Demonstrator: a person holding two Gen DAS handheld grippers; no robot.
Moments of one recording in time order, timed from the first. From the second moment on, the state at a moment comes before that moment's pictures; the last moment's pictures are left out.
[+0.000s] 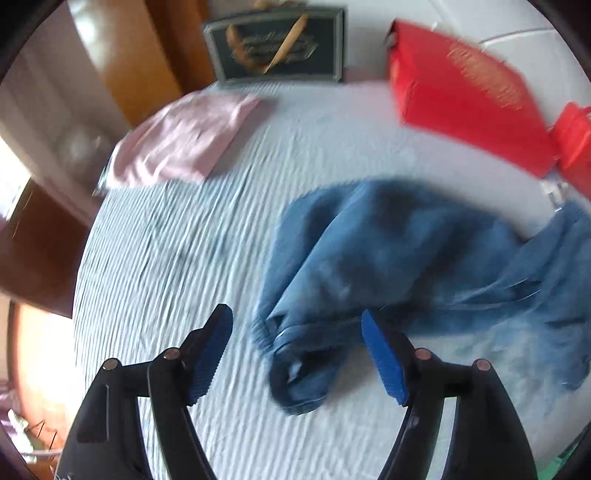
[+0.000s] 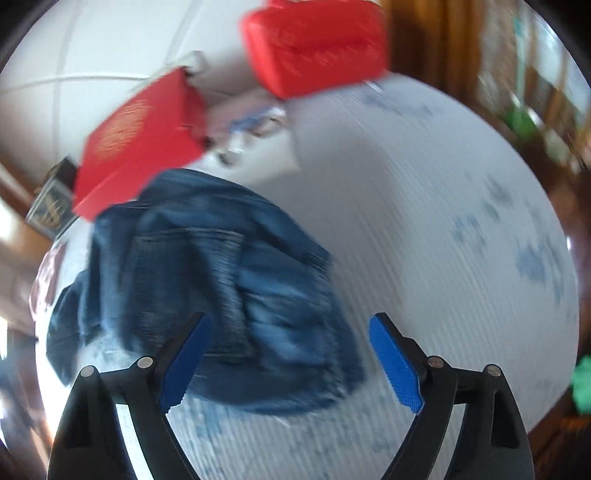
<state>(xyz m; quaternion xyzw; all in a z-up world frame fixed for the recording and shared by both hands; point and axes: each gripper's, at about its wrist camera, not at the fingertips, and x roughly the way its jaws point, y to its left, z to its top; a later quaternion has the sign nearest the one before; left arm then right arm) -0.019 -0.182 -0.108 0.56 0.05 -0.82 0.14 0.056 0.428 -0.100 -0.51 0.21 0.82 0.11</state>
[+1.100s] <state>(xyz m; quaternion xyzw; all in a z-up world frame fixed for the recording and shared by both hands) 0.016 -0.173 -0.174 0.54 0.08 -0.82 0.17 0.061 0.404 -0.202 -0.59 0.18 0.77 0.17</state>
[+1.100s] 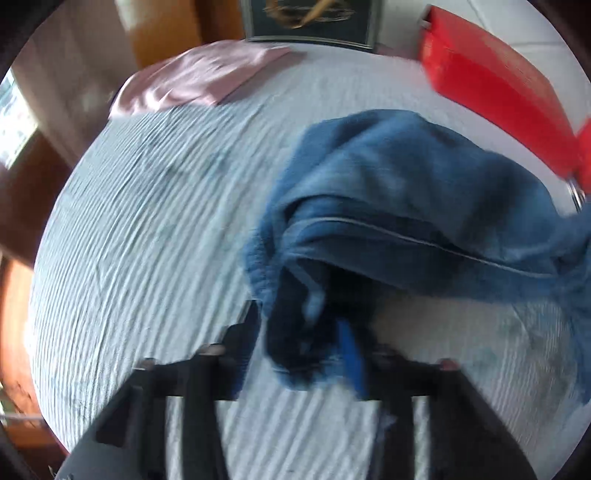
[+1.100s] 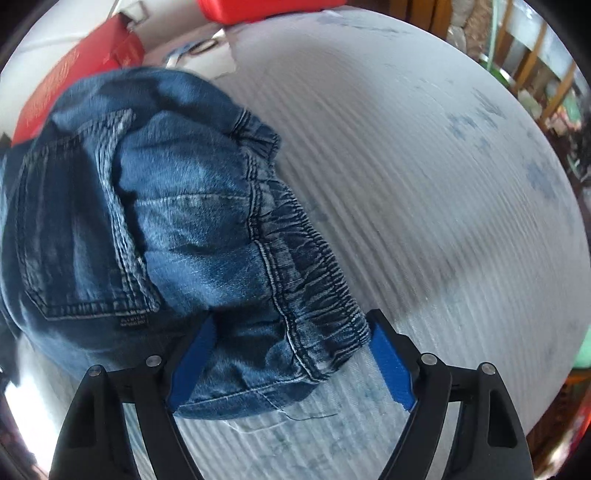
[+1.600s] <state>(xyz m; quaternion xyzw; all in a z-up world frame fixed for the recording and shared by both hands) 0.003 -0.229 -0.053 0.47 0.03 -0.87 0.17 0.117 0.422 -0.016 -0.37 0.15 0.90 0.16</state>
